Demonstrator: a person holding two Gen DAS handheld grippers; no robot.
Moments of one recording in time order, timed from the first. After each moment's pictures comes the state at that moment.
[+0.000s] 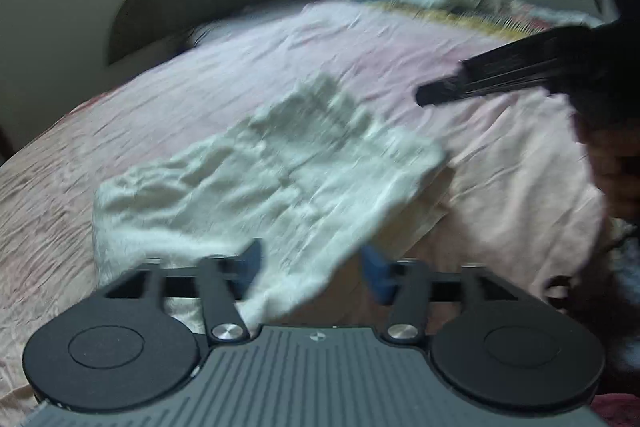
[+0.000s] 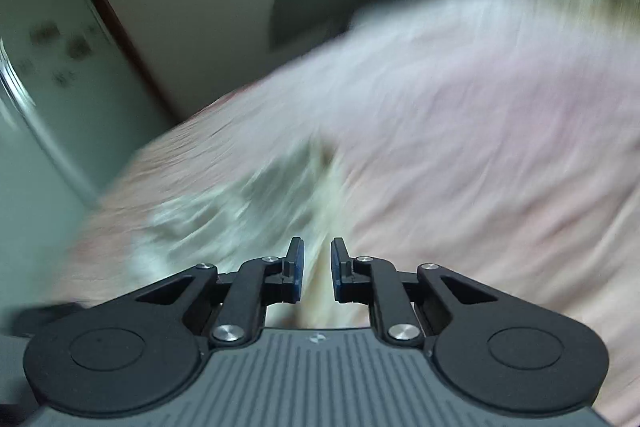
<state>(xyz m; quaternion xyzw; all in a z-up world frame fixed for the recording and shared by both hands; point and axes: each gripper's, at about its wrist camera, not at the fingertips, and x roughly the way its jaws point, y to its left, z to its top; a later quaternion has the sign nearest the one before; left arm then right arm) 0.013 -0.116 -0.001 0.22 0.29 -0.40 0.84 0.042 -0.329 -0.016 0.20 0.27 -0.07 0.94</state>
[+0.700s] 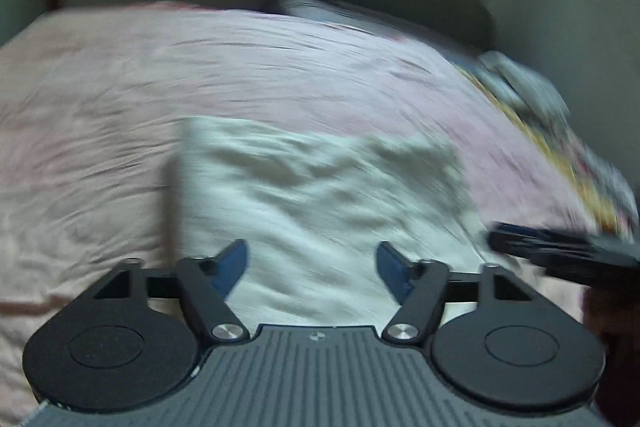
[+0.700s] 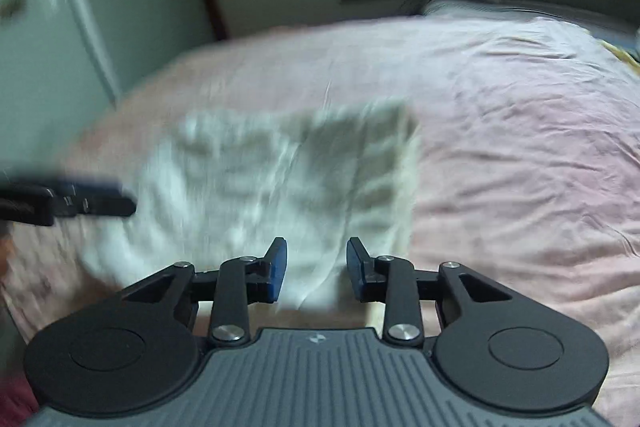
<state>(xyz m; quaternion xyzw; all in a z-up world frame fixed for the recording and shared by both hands) 0.125 -0.028 0.005 -0.03 0.40 -0.31 0.86 0.065 -0.302 -0.026 0.14 0.32 0.04 0.94</state>
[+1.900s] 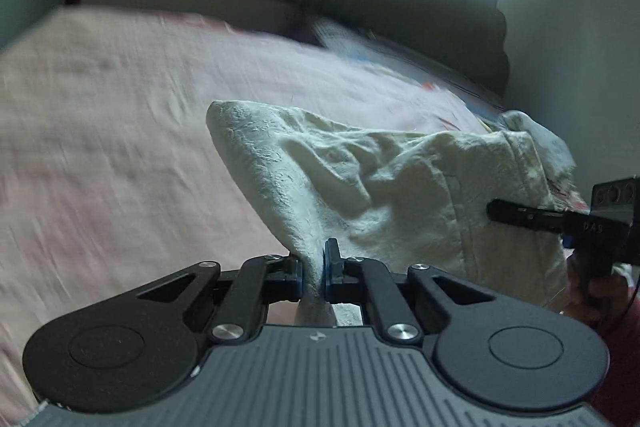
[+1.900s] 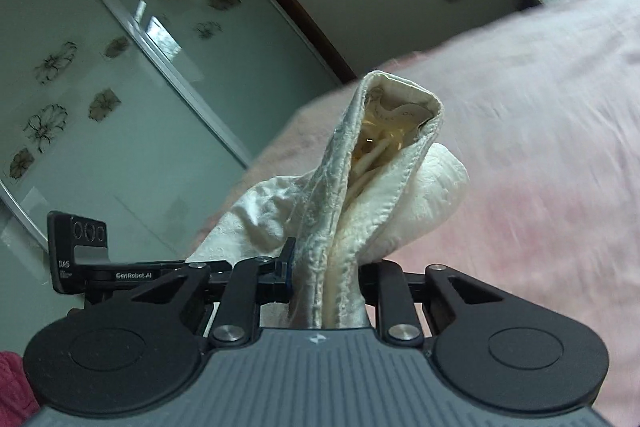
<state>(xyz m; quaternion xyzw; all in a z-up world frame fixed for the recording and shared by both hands) 0.229 0.007 0.033 -0.06 0.39 -0.31 0.87 0.216 -0.336 -0.001 0.27 0.28 0.25 0.88</state>
